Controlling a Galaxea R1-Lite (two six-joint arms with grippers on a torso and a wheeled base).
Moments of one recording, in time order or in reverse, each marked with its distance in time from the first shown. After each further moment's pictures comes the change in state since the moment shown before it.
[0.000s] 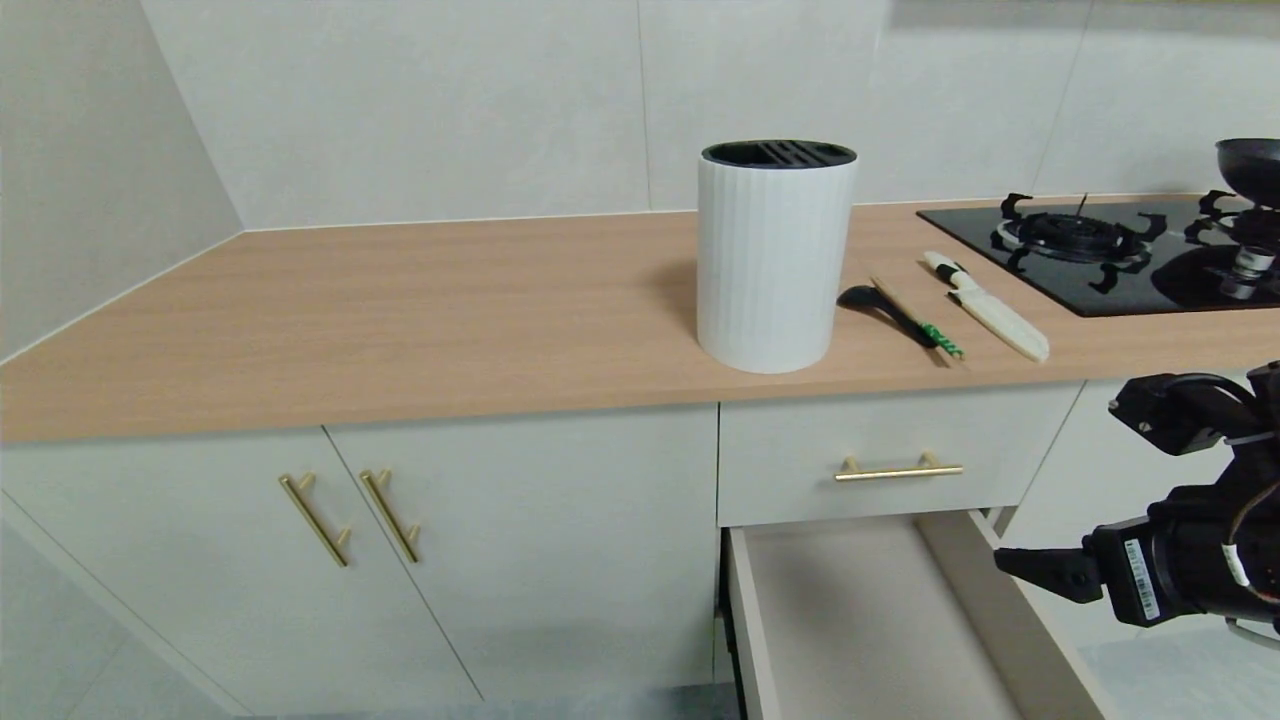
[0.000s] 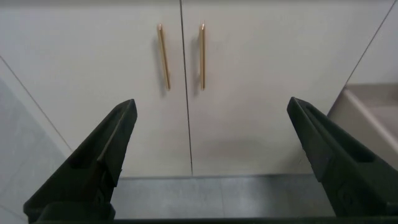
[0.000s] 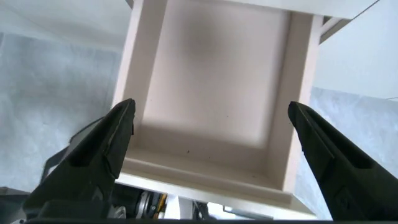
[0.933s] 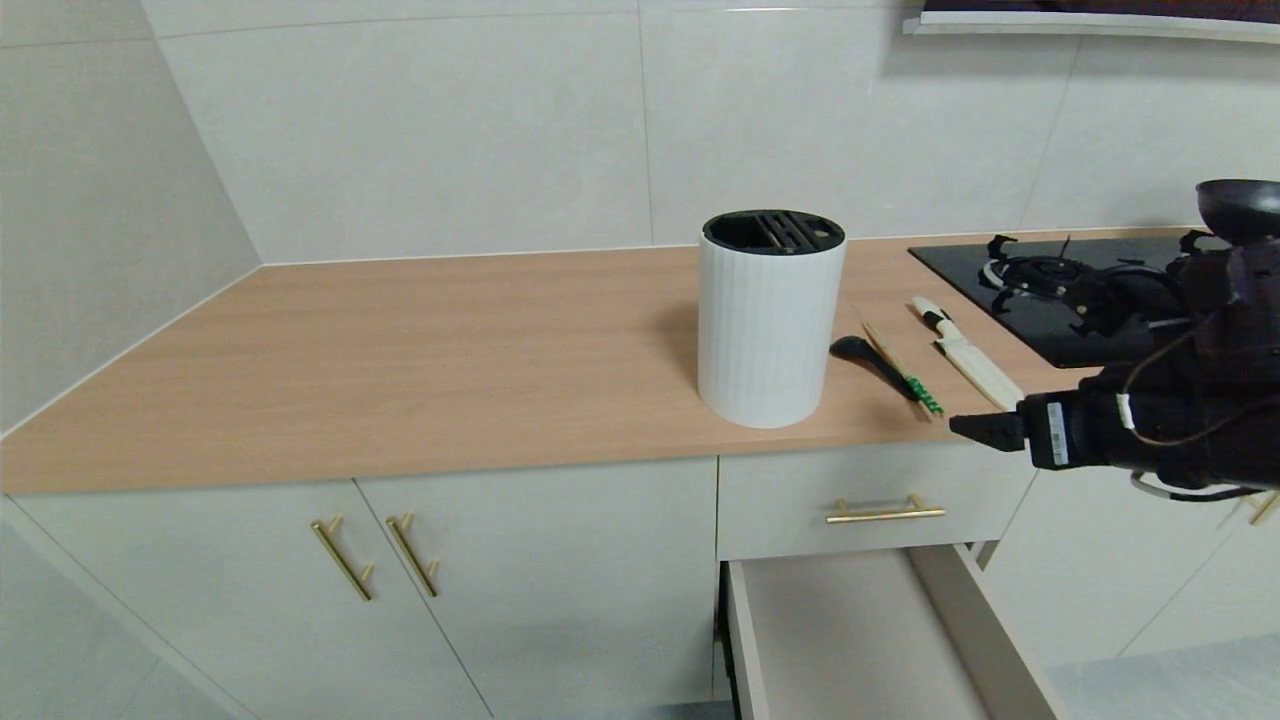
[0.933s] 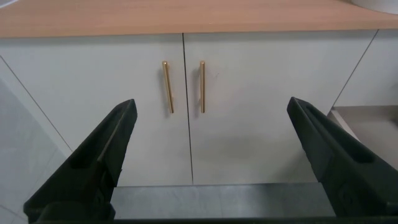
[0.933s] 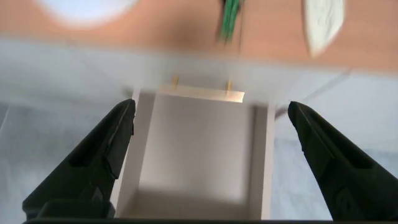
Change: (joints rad) left arm 0.000 0.000 0.000 -0.001 0.000 0.000; right arm -0.106 0.221 -0.203 -0.213 -0.002 -0.059
